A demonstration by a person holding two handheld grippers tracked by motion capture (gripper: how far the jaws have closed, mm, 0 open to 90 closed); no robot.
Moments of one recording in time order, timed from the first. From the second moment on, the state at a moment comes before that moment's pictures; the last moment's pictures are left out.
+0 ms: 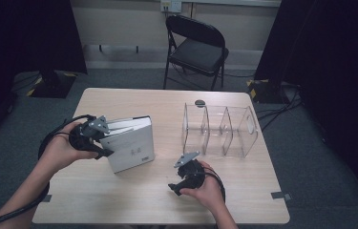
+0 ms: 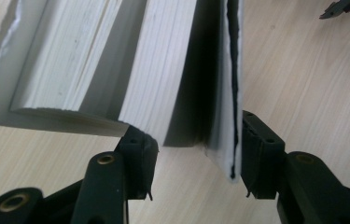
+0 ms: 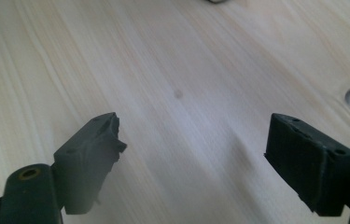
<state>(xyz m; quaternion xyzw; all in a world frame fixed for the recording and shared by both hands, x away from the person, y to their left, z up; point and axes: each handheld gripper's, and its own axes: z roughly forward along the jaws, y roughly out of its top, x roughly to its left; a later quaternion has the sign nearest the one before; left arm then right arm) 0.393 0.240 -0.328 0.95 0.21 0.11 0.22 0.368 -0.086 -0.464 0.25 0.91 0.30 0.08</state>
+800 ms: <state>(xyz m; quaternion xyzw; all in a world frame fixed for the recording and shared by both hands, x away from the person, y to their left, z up) 0.385 0.254 -0.346 0.93 0.25 0.11 0.23 0.410 -0.054 -0.402 0.19 0.94 0.27 0.07</state>
